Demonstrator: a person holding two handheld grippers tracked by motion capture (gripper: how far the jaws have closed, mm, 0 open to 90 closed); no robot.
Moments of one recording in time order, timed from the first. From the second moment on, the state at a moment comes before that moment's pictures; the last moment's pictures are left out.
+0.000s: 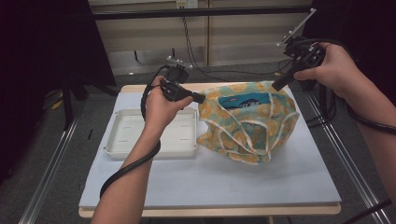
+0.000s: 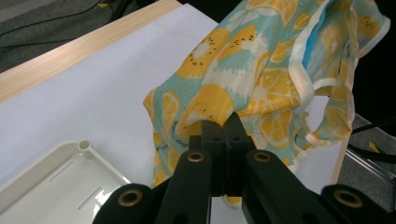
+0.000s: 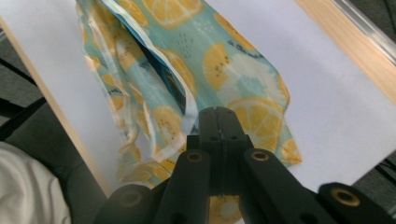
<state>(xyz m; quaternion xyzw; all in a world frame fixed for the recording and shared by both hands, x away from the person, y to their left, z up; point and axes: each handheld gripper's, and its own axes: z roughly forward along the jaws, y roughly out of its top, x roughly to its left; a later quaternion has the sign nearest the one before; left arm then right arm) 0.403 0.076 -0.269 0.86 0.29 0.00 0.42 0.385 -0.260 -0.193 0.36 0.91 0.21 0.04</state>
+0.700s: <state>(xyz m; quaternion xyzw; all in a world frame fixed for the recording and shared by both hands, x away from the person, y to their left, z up) 0.403 0.073 -0.269 0.86 0.29 0.00 0.43 0.385 -0.257 -0.206 0.31 0.94 0.15 0.04</state>
